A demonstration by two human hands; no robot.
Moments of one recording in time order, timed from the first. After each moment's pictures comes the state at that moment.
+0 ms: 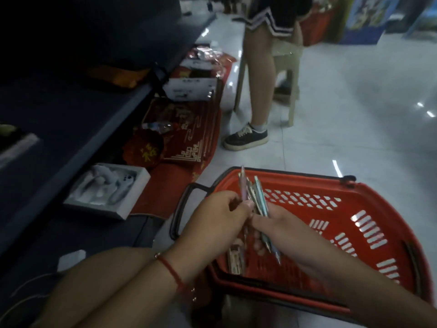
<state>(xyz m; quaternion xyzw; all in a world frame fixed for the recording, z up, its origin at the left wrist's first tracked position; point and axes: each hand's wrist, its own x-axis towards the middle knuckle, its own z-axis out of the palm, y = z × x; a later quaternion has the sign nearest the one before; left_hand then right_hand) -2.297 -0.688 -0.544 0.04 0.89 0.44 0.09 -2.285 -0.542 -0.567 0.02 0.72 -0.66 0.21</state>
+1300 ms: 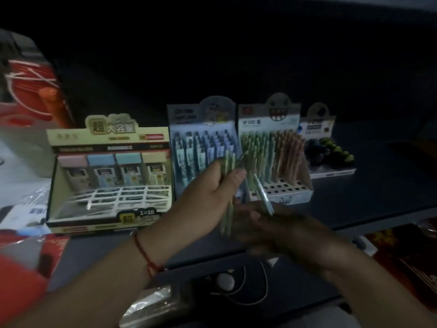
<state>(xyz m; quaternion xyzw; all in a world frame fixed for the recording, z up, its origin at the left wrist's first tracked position) -2.058 -1.099 -0.460 -0.33 0.79 0.42 -0.29 -2.206 -0.993 -0.469 -0.36 0.59 -0.45 0.57</state>
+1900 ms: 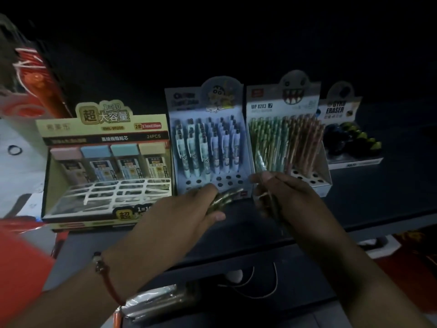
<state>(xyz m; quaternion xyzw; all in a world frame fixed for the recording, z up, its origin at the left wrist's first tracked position) -2.023 -1.114 -0.495 -0.31 0.94 0.01 -0.14 -2.224 -1.040 -0.496 -0.36 0.58 -0.59 0.42</state>
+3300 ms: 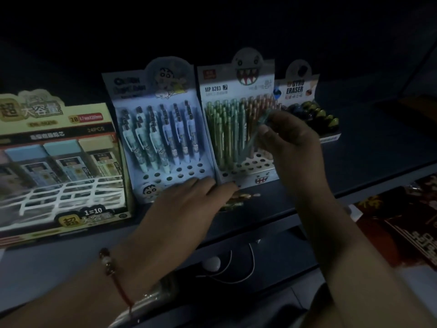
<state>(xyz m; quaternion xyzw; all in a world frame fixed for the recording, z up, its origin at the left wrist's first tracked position) -2.086 -1.101 -0.518 -0.18 0.96 -0.06 -0.20 -2.286 -1.048 -0.489 -0.43 0.59 -0.67 0.15</state>
